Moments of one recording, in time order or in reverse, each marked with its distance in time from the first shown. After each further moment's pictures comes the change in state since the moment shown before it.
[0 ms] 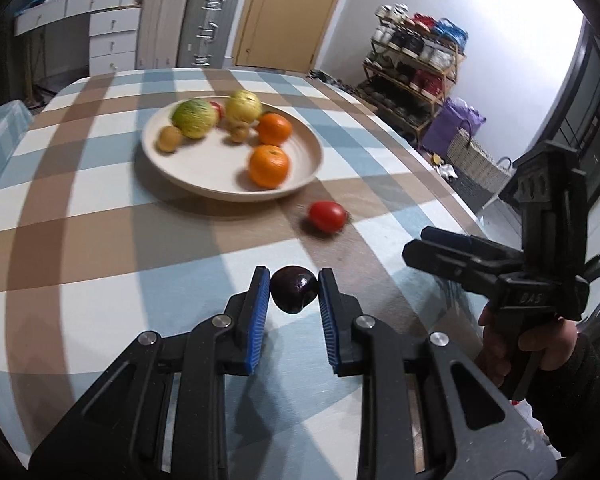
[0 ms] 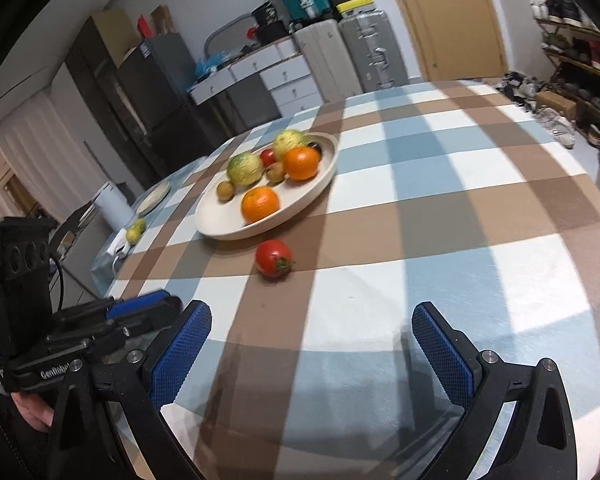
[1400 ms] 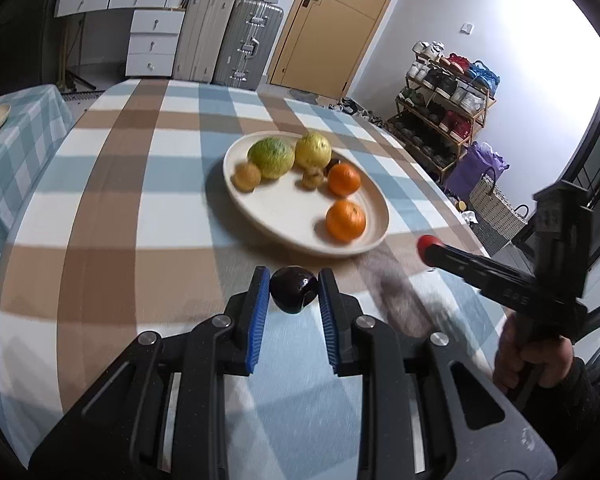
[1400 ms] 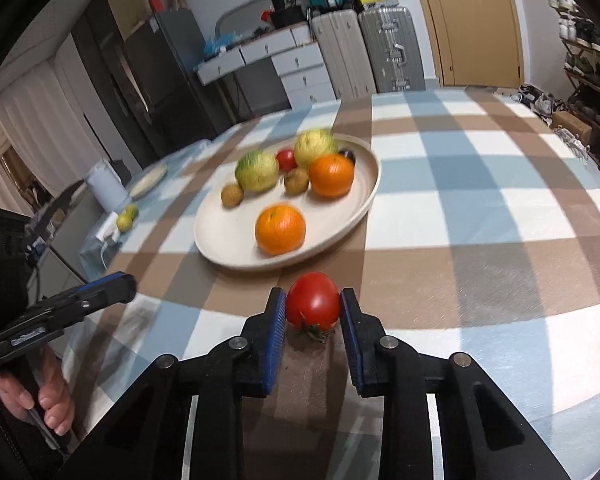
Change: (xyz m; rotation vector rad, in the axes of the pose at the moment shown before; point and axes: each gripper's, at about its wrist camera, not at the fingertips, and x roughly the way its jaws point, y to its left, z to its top) left arm -0.015 0.057 0.031 -0.117 -0.087 0.054; right arm 0.031 0.023 0.041 -0.060 -0.013 -0.030
